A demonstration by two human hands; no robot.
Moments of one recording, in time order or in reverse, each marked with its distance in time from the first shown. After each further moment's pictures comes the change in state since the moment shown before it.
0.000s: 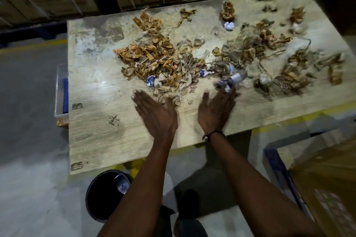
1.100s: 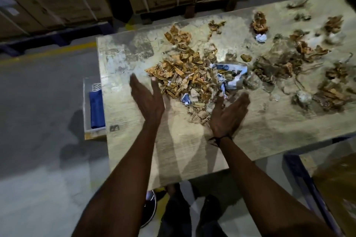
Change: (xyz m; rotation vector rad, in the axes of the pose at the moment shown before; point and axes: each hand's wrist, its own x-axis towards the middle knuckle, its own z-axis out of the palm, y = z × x) left_hand 0.185 -0.053 -0.050 -0.433 0.024 -0.035; right_hand -0.001 -0.090 0.049 0.158 0.049 0.180
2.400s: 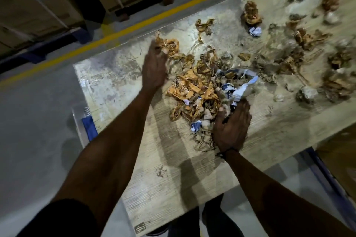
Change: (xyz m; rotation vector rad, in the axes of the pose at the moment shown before) left_hand 0.141 0.084 0.076 0.088 -0.528 0.328; right_hand 0.001 -0.011 0.005 -0.217 0.003 -0.001
